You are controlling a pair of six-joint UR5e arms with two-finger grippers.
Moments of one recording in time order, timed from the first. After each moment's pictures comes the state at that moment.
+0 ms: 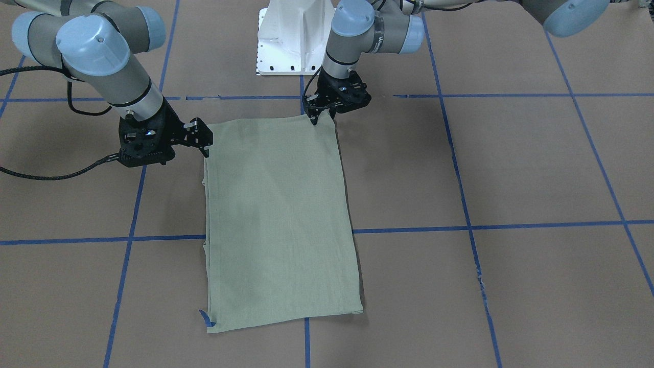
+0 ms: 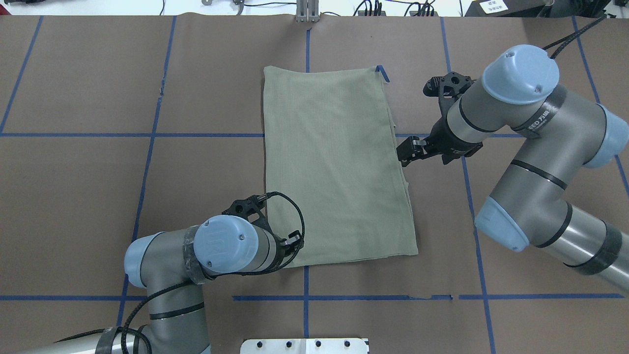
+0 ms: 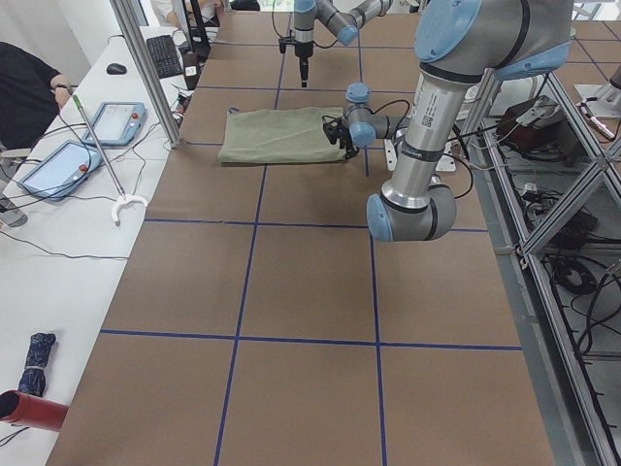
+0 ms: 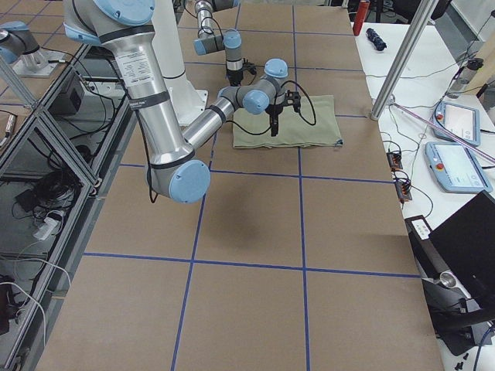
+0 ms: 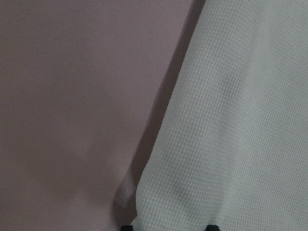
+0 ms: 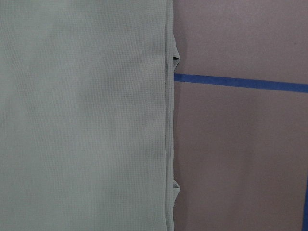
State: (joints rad) left arm -0.27 -2.13 -1.73 -1.83 -1.70 -1.87; right arm 0.75 -1.19 1.87 -1.50 2.09 0.95
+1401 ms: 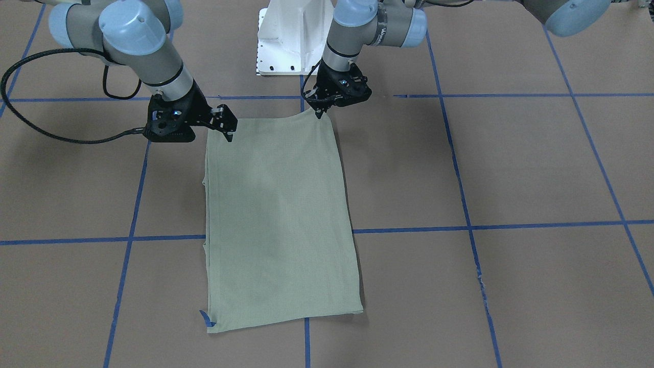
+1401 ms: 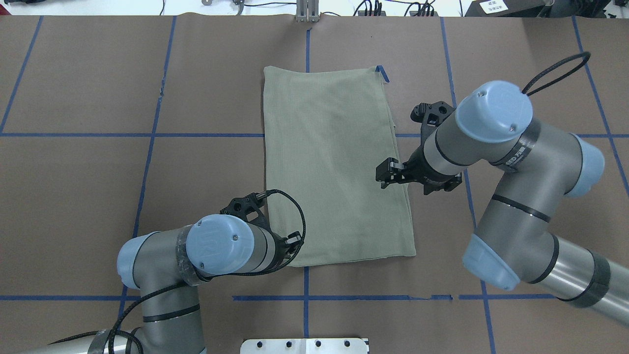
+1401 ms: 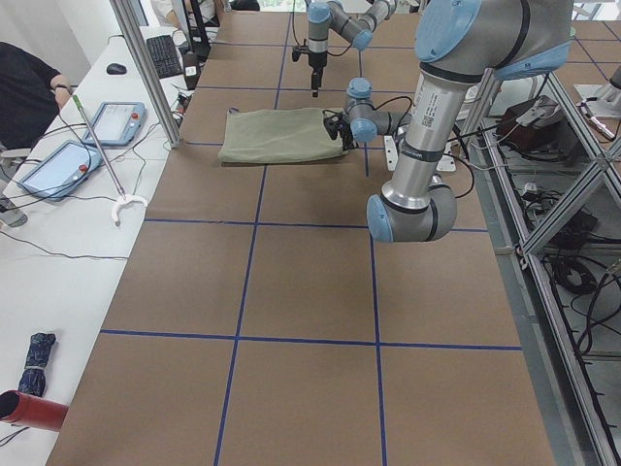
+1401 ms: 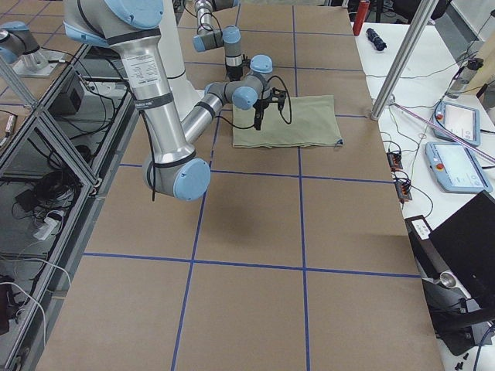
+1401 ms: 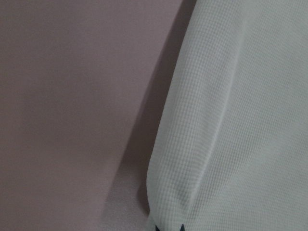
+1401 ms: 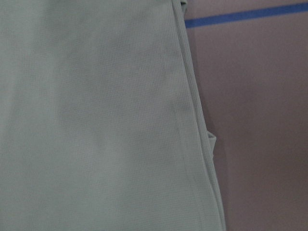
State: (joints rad) left arm -0.28 -2.12 -1.79 -1.82 -1.70 -1.87; right arm 0.58 -1.19 1.93 -1.50 1.98 1.38
